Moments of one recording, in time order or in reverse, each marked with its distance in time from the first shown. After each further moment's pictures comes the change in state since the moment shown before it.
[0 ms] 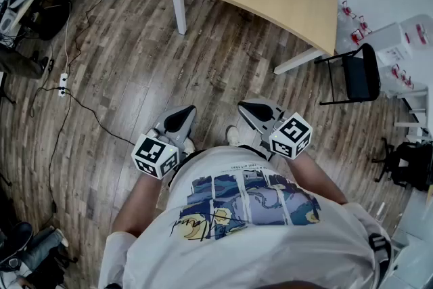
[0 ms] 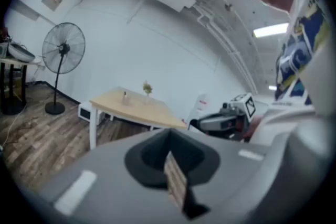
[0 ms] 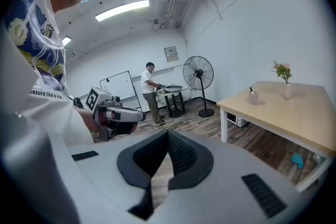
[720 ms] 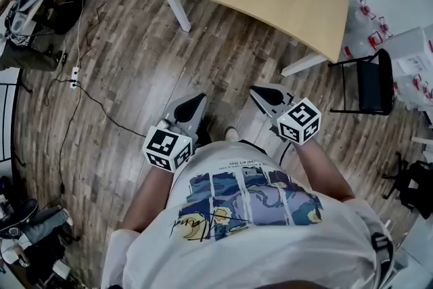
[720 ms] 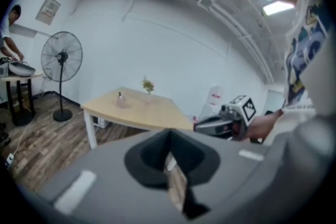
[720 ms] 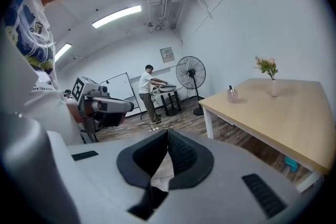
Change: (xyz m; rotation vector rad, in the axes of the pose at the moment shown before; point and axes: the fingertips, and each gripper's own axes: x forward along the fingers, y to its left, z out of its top) left arm 0.185 -0.073 0.041 0.030 0.040 0.146; right arm -0.097 -0.192 -0.014 0.023 0.027 0.018
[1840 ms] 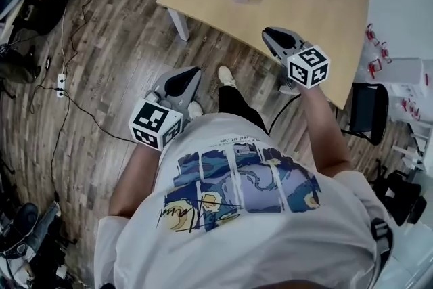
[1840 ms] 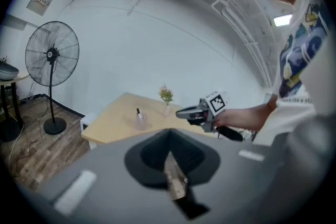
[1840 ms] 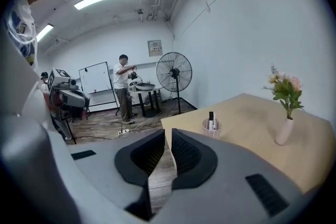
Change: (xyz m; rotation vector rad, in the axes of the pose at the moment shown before) left arm 0.124 0.265 0.125 0.010 -0.002 -0.062; right arm 0.232 -0.281 0.176 -0.109 0.051 -0.161
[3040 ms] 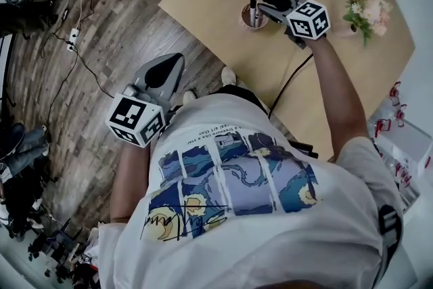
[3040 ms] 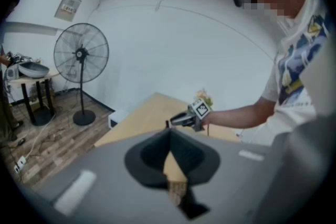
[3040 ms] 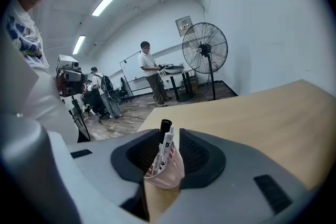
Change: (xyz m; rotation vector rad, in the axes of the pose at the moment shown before) left arm 0.126 0.105 0.075 -0.162 0.030 0.359; right arm 0.216 -0.196 0.016 -0.121 0.213 0.547
